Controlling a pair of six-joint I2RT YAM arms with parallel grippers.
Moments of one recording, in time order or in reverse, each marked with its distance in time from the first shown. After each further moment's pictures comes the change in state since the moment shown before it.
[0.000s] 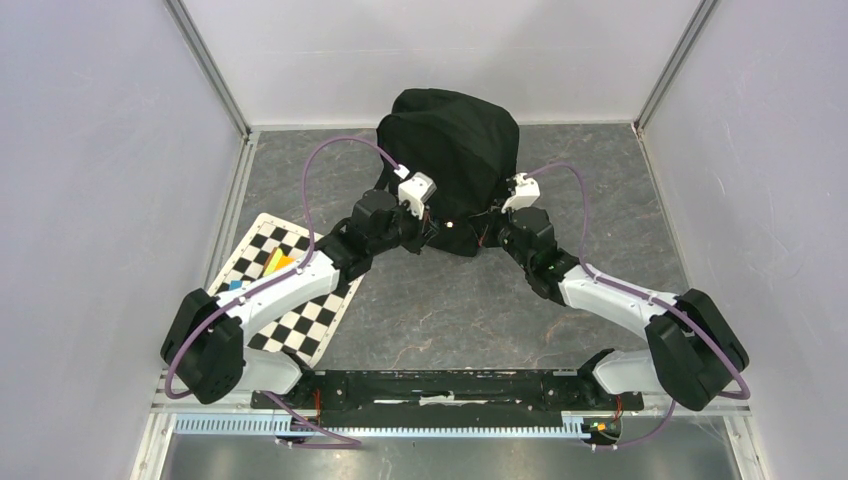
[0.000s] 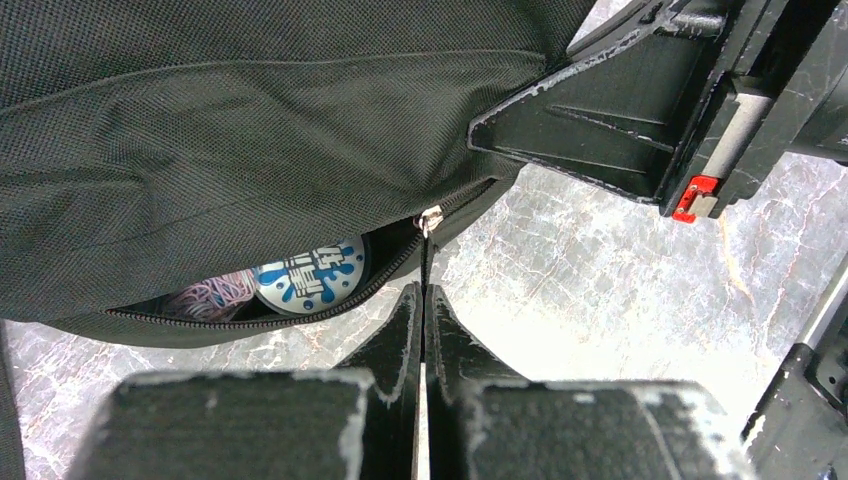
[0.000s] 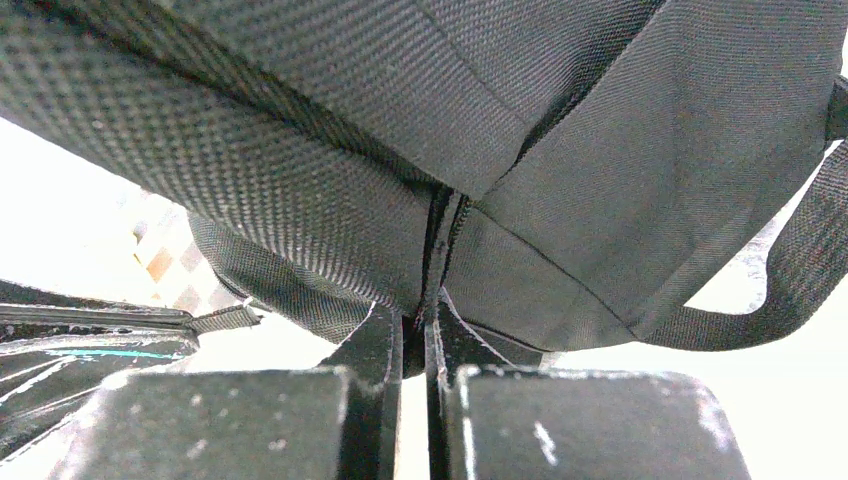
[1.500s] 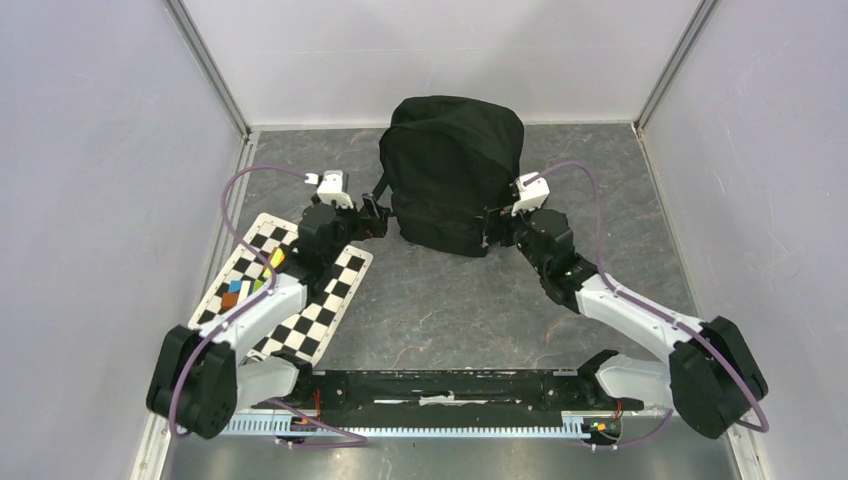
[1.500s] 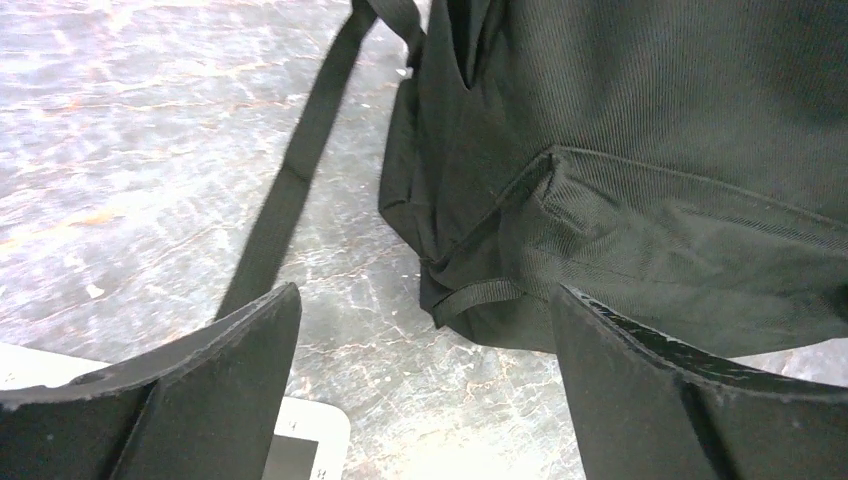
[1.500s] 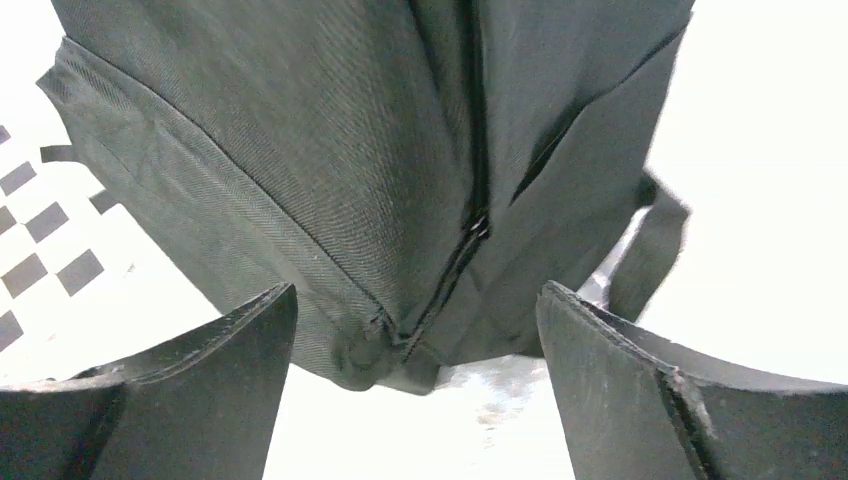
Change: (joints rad) left arm 0.293 -0.136 -0.298 0.308 -0.208 -0.203; right arm -0.024 -0.118 -0.044 -0.037 0.026 -0.298
